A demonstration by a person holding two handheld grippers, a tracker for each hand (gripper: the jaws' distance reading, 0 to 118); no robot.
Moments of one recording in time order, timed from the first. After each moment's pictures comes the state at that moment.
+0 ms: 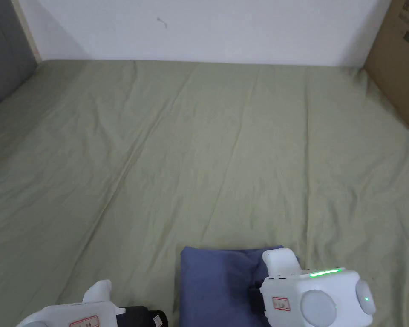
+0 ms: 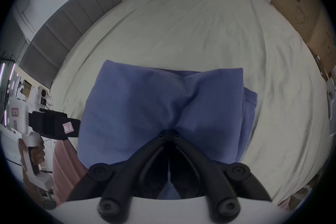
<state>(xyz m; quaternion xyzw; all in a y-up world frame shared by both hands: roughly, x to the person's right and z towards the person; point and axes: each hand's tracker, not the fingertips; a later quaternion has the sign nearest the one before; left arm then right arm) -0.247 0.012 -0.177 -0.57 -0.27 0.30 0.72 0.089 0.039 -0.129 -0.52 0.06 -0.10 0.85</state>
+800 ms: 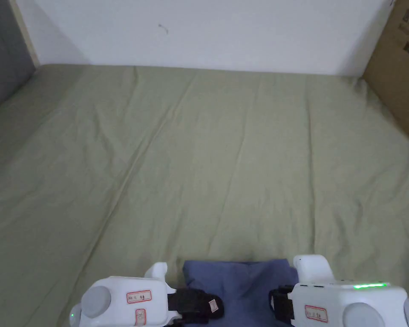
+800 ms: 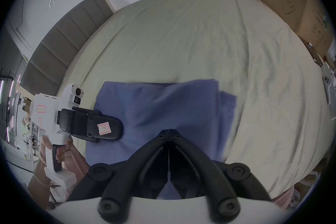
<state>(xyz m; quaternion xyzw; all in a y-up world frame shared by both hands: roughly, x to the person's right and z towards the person) -0.181 -0.002 -0.241 -0.58 -0.40 0.28 0.65 0.094 0.074 -0.120 -0.50 0.02 -0.13 0.86</state>
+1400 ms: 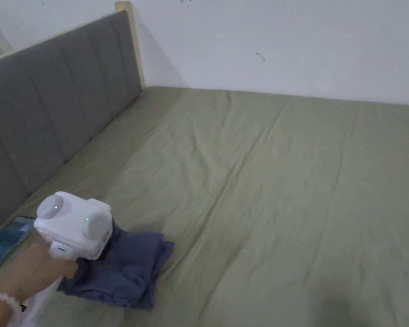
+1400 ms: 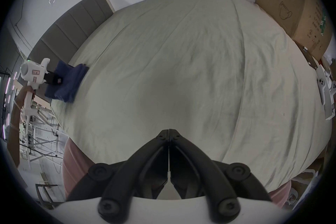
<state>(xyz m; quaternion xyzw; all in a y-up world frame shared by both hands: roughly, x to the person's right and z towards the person) -0.423 0.093 -0.372 -0.54 0.05 -0.27 0.79 0.086 0.072 -0.111 -0.50 0.01 -0.11 0.86</state>
